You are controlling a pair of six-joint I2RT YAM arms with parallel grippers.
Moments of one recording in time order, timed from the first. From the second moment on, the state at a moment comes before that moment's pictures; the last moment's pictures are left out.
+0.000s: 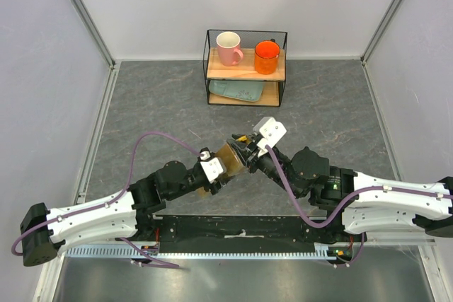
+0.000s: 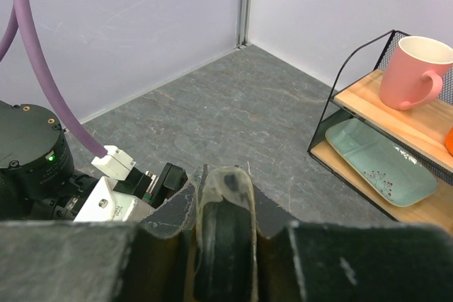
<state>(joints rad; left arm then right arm) -1.12 0.75 0.41 0.16 -0.08 0.22 1.40 0.99 1.01 0.07 0.58 -0.05</state>
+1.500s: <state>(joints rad) -1.12 0.76 0.41 0.10 -0.07 0.22 1.40 0.96 0.95 -0.02 0.61 0.09</state>
